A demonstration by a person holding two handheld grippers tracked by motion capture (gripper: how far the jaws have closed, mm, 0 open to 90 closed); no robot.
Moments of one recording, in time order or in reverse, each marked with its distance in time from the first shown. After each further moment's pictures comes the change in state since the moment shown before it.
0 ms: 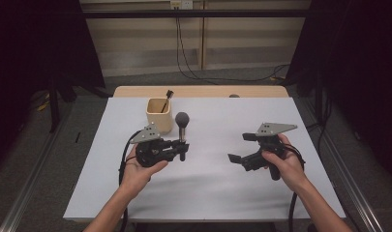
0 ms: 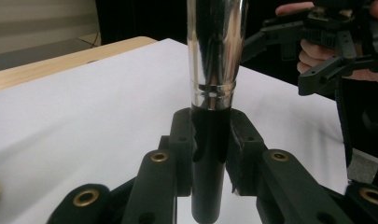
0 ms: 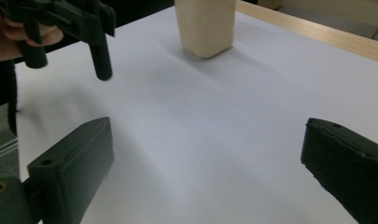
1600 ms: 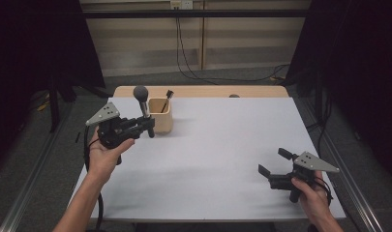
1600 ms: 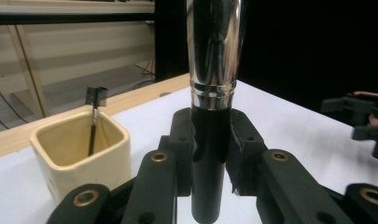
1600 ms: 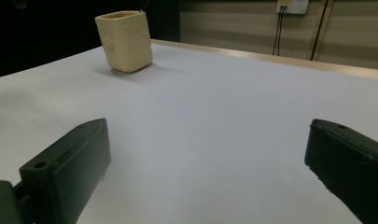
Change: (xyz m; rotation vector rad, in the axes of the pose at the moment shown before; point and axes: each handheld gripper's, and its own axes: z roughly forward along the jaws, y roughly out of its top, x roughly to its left) left arm 0.045 0.039 -0.071 -0.107 0.183 -0.014; right arm -0.007 -0.097 -0.056 -0.260 -0.272 0.088
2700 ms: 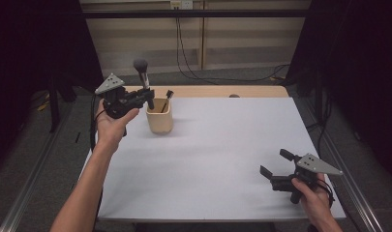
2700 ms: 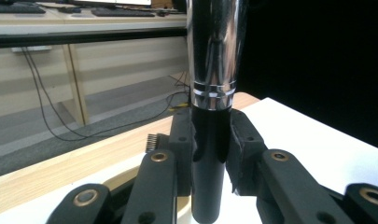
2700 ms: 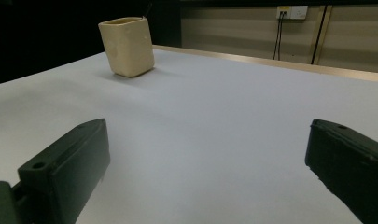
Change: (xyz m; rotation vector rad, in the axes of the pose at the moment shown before) left arm 0.046 0.036 0.044 -0.022 0.146 -0.001; right arm -0.001 -0.004 -0.005 -0.032 -0.008 -0.007
